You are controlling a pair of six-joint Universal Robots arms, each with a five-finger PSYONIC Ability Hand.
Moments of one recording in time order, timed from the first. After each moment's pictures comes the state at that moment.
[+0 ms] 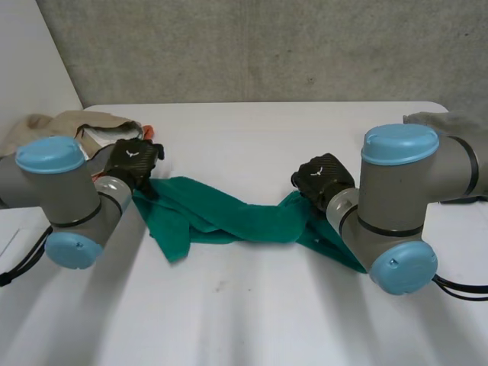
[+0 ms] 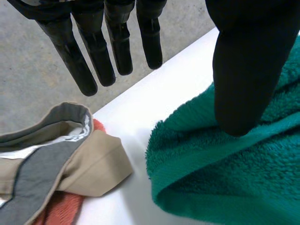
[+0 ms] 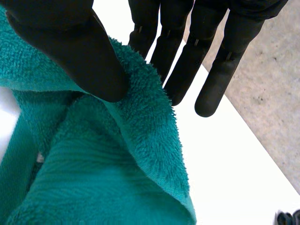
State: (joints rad) left arm 4.43 -2.28 -1.33 3.44 -1.47 3.48; right arm 2.12 -0.93 1.24 0.04 1.57 2.56; left_hand 0.48 0.49 0.49 0.48 0.31; right_hand 1.13 1.18 1.19 1.20 1.00
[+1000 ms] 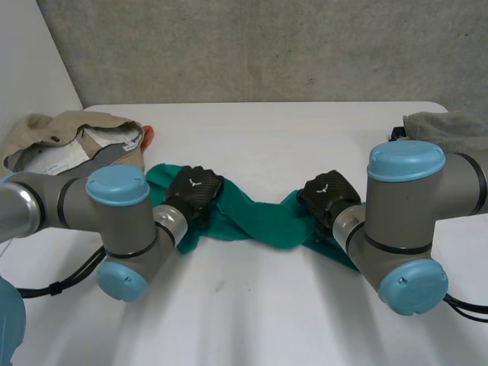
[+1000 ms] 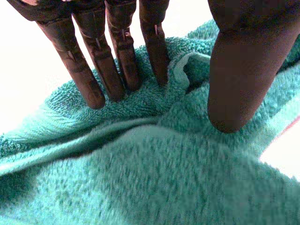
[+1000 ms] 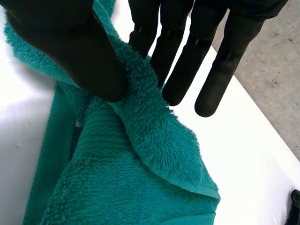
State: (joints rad) left arm 4.21 -2.34 -1.33 3.43 -1.46 3.48; right arm 2.11 -0.97 1.37 0.02 1.58 2.56; left_hand 0.69 0.69 0.70 0.70 0.52; right_hand 1.13 1.18 1.19 1.20 1.00
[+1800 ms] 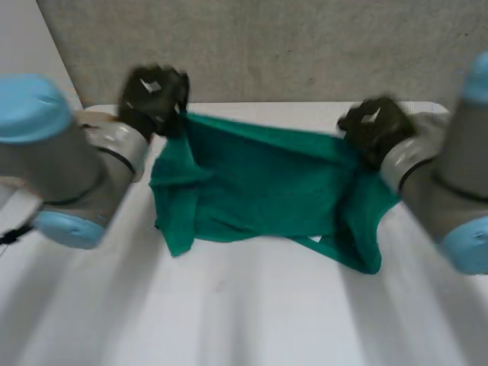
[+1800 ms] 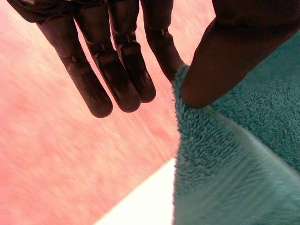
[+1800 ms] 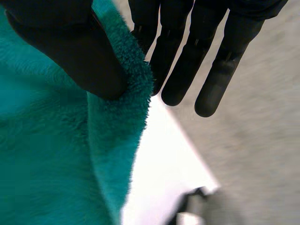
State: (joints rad) left arm 4.26 -2.00 -1.30 3.43 -1.49 3.39; right arm 2.01 -1.22 1.31 0.09 1.58 2.50; left_hand 1.15 1.20 1.19 1.20 0.98; right_hand 1.13 1.18 1.19 1.20 1.00
